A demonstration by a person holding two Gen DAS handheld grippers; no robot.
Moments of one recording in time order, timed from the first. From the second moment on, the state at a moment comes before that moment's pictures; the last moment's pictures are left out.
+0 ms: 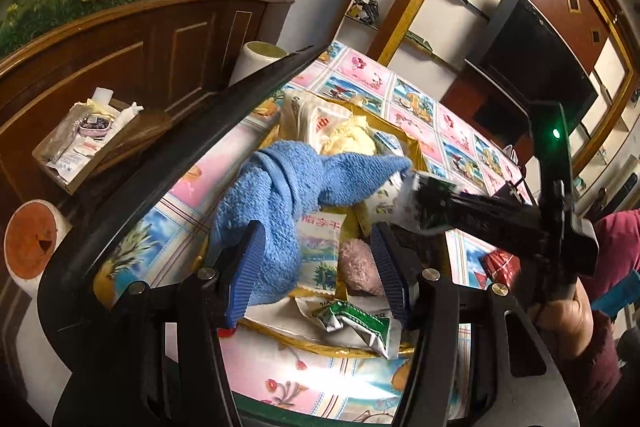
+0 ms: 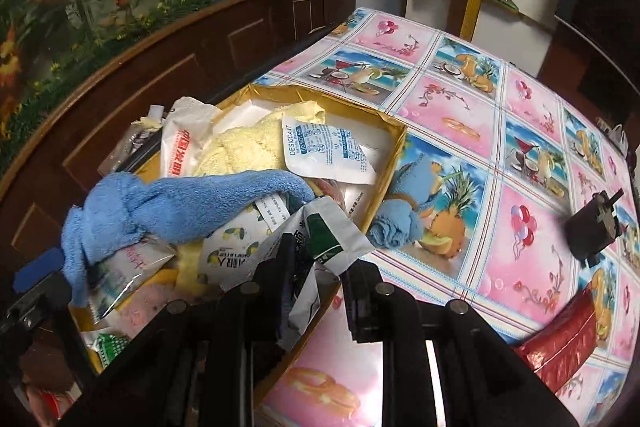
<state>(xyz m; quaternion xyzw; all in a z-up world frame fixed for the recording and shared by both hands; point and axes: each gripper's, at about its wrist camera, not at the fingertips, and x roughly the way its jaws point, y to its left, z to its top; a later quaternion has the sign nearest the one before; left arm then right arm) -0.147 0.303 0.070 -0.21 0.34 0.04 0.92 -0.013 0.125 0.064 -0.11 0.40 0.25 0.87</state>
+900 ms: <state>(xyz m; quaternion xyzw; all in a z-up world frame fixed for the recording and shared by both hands) -0.143 0.251 0.074 -0.06 0.35 0.12 0.93 -0.039 0.058 0.084 -0.04 0.37 0.29 0.88</state>
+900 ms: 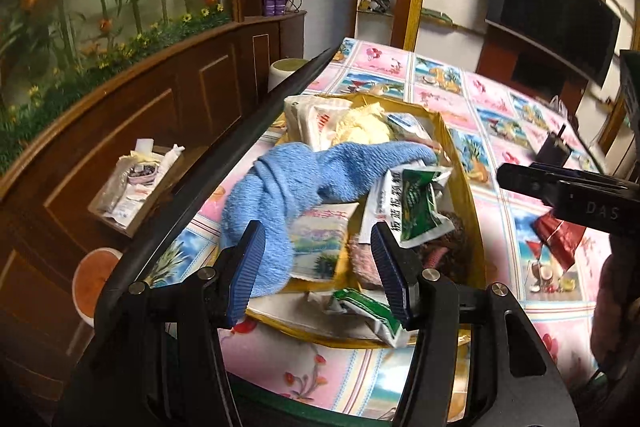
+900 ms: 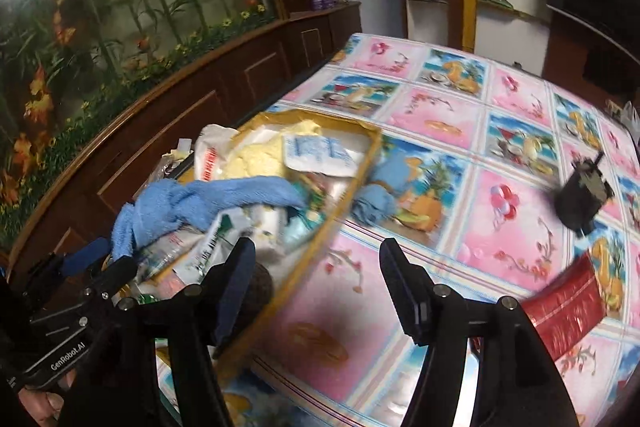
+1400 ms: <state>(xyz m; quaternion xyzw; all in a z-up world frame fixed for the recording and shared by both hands) -0.132 0.189 0.080 0.01 0.37 0.12 0.92 -0.042 -0.028 0.074 0.01 0.37 0.24 0.90</state>
